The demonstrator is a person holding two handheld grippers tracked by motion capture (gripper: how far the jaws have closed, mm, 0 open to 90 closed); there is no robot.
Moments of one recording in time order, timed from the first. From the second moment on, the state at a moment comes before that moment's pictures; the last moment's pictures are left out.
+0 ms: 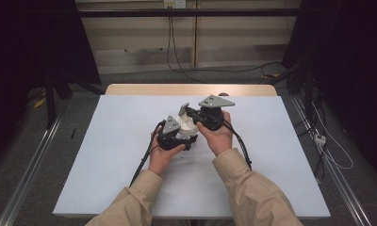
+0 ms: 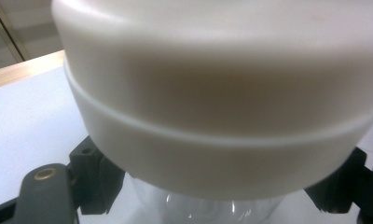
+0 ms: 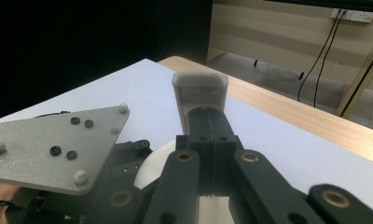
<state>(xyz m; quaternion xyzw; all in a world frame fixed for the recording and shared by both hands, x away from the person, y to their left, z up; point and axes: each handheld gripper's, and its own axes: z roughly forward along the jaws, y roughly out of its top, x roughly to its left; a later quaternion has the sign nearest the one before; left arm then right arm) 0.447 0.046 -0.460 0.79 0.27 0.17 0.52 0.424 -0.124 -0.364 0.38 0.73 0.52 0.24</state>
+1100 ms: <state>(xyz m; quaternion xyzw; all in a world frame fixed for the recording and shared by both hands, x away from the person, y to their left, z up) 0.447 0.046 -0.460 0.79 0.26 0.17 0.52 0.438 -0.113 -0.368 0.38 0.73 0.51 0.24</state>
